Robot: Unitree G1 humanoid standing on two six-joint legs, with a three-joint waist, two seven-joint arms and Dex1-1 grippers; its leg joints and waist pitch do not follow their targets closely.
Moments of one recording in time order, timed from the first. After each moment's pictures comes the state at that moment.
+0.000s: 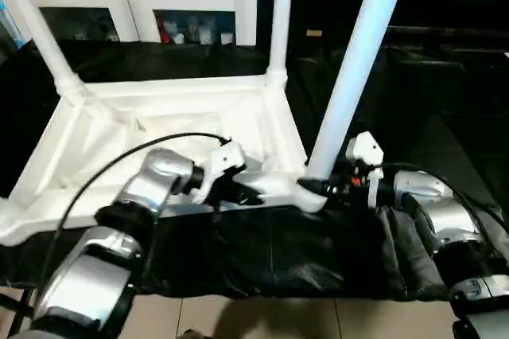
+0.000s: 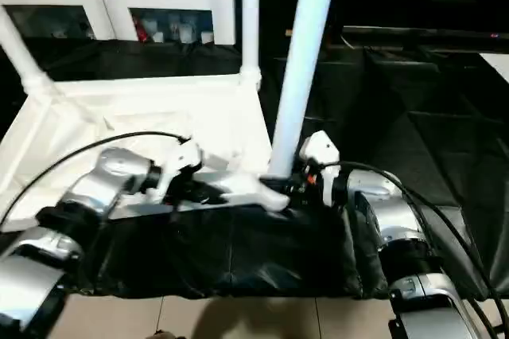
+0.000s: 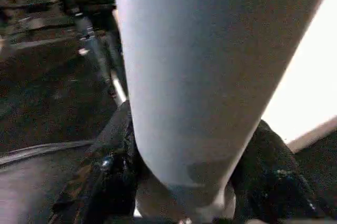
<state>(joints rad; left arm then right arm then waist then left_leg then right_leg) -0.74 0.34 -0.28 0.86 0.03 0.01 -1.39 -0.48 -0.40 0.14 0.55 0.19 0.03 1.20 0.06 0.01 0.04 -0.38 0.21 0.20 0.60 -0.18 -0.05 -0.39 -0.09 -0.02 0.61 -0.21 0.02</state>
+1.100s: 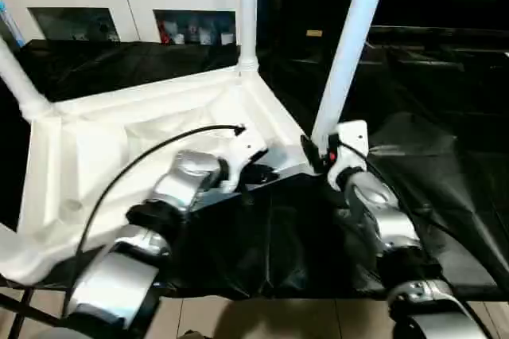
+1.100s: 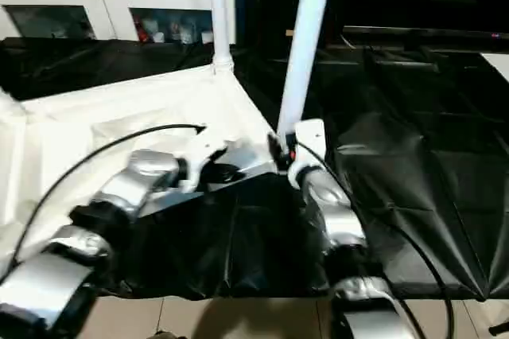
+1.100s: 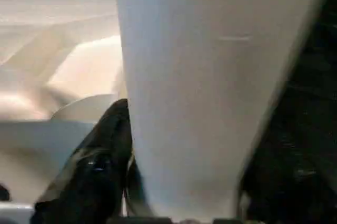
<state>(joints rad) -0.75 0.21 -0.23 0.87 0.07 0.06 -1.02 -0.50 -0.12 0.00 0.64 0.08 0.01 0.38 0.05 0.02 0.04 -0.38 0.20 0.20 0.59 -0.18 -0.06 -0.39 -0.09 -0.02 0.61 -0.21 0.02</state>
